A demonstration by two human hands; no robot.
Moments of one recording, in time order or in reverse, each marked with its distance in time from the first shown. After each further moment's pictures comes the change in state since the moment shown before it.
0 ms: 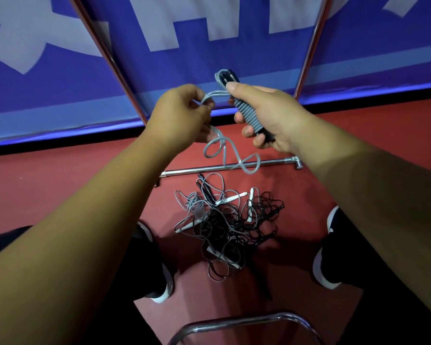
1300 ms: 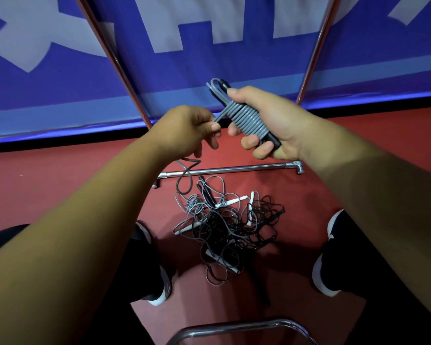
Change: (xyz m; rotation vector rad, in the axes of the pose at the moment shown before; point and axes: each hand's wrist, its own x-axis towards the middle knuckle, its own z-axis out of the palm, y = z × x) left_hand -0.001 -0.008 -0.011 0.410 -0.299 0.080; right_hand -0.008 -0.007 0.000 0.055 -0.231 0.124
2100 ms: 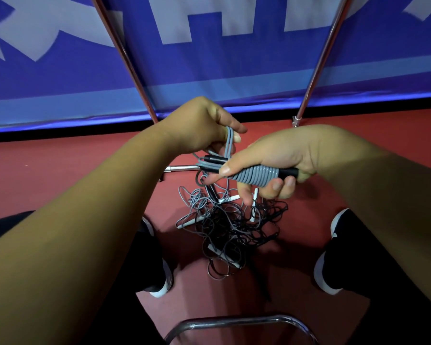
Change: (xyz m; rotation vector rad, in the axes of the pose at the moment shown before) left_hand -0.004 0.010 0.003 -0.196 -0.120 0.004; right_hand -0.016 0.020 0.013 -0.457 -0.547 0.466
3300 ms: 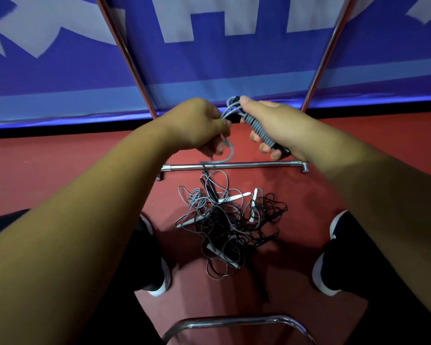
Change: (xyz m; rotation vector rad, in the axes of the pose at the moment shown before) left_hand 0.005 -0.003 -0.006 0.021 0.035 -0.163; right_hand 0.022 -0.001 -0.034 0.118 0.825 -0.358
